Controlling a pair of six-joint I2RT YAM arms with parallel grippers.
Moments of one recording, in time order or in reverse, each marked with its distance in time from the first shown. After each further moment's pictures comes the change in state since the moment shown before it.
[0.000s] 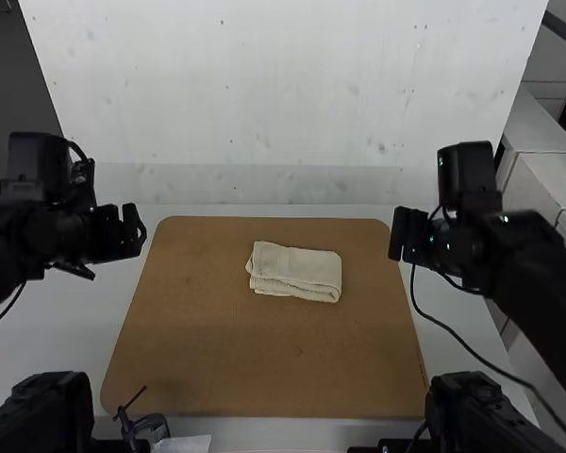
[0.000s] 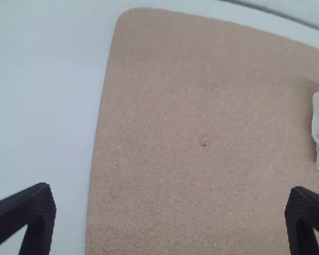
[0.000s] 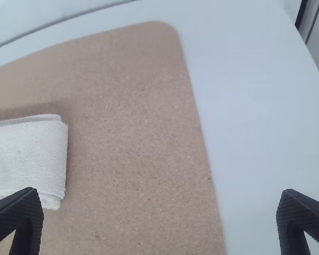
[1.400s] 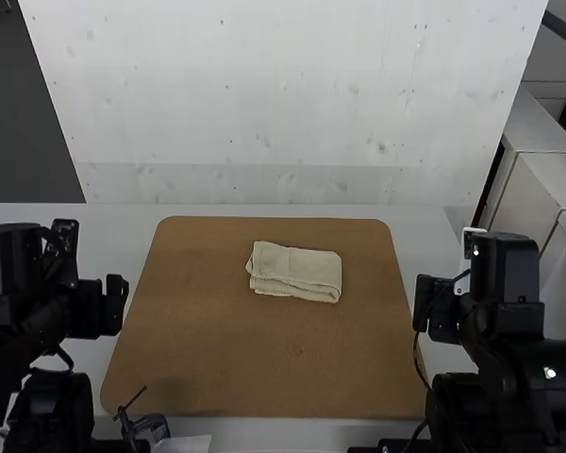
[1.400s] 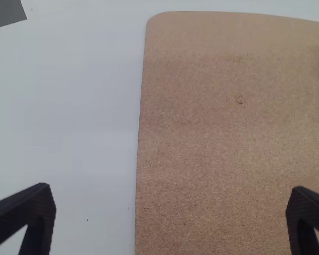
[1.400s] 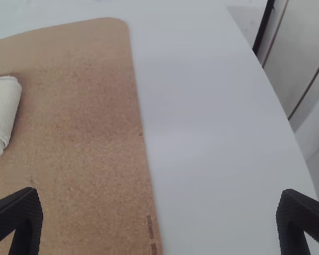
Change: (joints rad) left arm -0.037 -0.638 -0.154 -0.343 -0.125 0.166; right arm -0.091 -0.604 -0.129 -0.378 0.046 -0.178
